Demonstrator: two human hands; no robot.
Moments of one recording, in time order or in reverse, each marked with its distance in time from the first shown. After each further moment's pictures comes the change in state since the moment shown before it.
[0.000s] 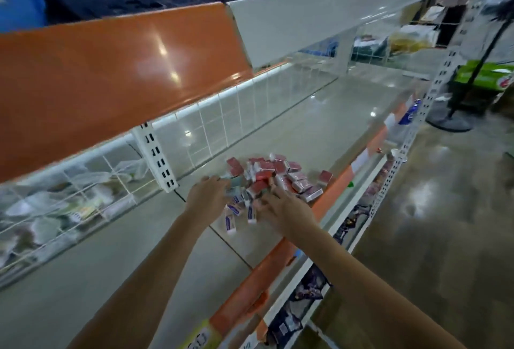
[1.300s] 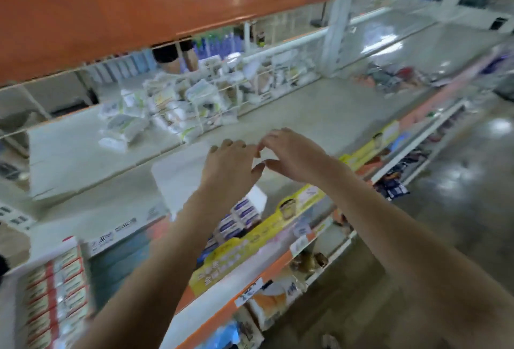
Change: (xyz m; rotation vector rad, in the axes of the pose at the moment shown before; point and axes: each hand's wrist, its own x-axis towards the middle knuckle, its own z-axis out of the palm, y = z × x) left_hand -0.521 -0.248 -0.137 0.029 0.073 -0.057; right_hand -0.183 -0.525 -0.055 0.117 0.064 -0.310
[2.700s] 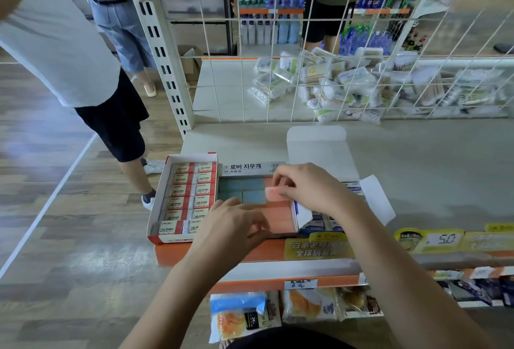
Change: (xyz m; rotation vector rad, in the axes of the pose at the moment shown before) left_hand -0.216 -0.081 0.024 -0.273 0.062 -0.392; right_hand 0.033 -0.170 0.055 0.282 -0.371 -0.318
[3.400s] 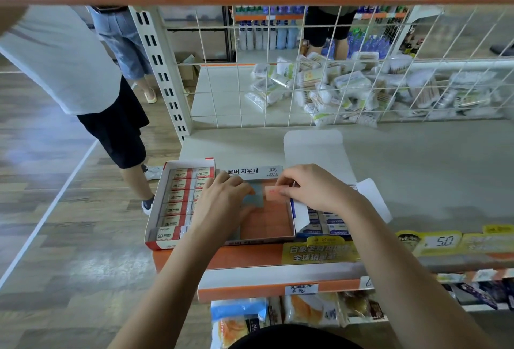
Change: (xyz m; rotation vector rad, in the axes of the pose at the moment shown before) left_hand 0.041 -0.029 0.007 0.192 0.173 -0.029; right_hand 0.000 0.010 -0.008 0.071 -0.001 -0.011
